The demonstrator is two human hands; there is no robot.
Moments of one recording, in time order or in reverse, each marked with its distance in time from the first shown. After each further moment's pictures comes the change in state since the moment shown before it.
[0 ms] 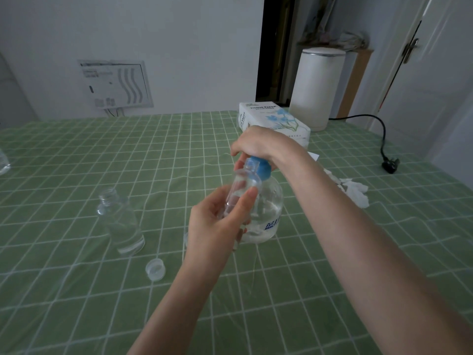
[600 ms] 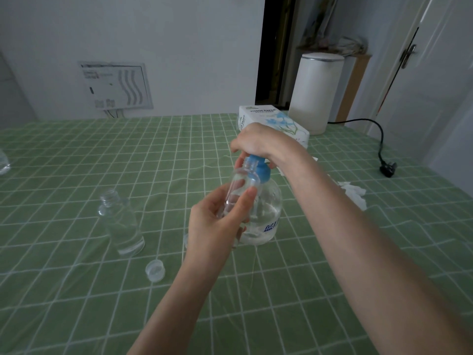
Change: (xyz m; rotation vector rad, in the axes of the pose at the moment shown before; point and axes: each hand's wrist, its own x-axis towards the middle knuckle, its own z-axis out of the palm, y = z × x) left_hand 0.003 0.000 0.000 -0.011 0.019 0.023; right_hand -0.004 -0.006 -0.005 -0.033 0.026 -0.010
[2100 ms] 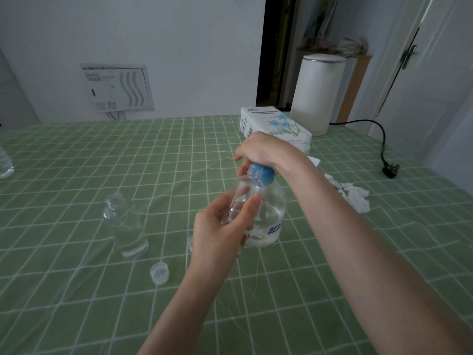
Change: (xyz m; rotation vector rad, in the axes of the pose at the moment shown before) left_hand -0.005 0.001 -0.001 0.016 -0.005 -0.031; right_hand 0.000 0.006 0.008 0.053 -0.003 0.021
